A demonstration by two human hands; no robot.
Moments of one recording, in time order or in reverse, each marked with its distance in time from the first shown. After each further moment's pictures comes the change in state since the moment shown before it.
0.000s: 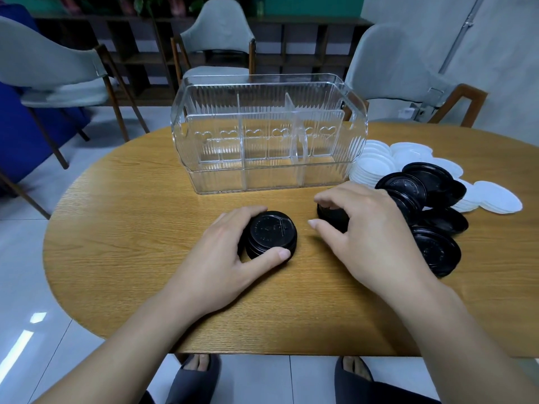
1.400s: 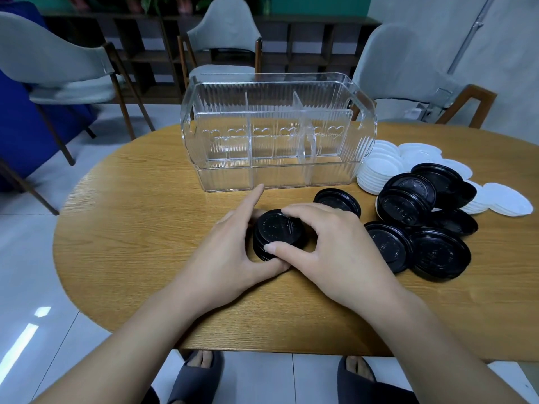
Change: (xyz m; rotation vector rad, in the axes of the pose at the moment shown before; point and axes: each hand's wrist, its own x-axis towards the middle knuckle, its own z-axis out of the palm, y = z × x) left_hand 0.001 -0.008 0.000 -0.066 -0.041 -0.022; right_hand -0.007 -0.046 0.015 0.276 -0.215 0.025
